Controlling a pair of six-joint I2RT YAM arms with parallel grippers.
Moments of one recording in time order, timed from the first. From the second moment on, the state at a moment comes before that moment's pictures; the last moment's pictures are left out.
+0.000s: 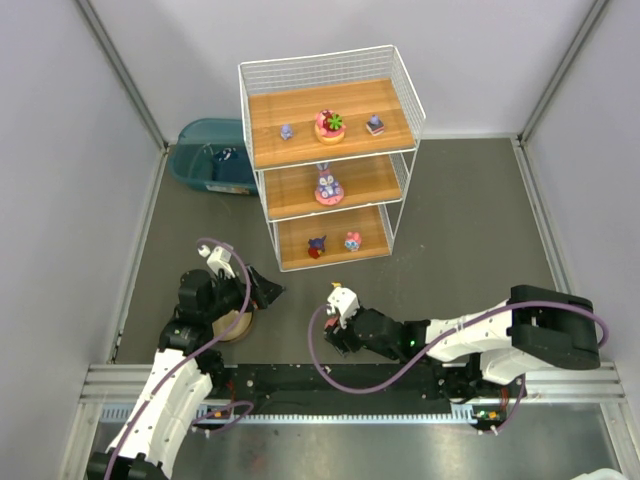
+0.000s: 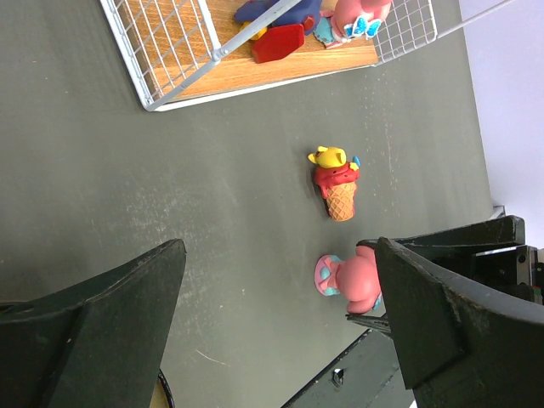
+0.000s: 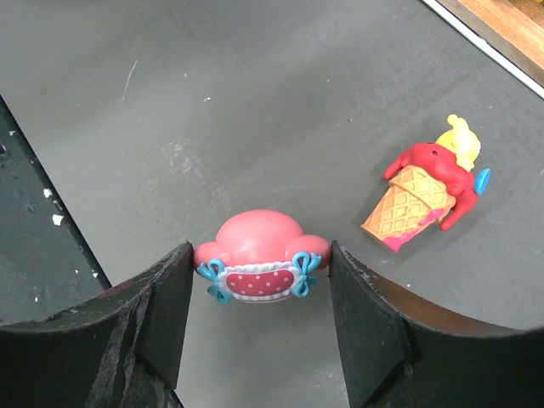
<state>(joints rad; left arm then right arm) -0.15 0.48 0.22 -0.19 0.53 -0.61 1.36 1.40 0.42 0.46 0.35 0.21</state>
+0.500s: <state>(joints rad) -0.15 0.48 0.22 -0.19 0.53 -0.61 1.37 1.30 0.44 0.30 0.37 0.23</state>
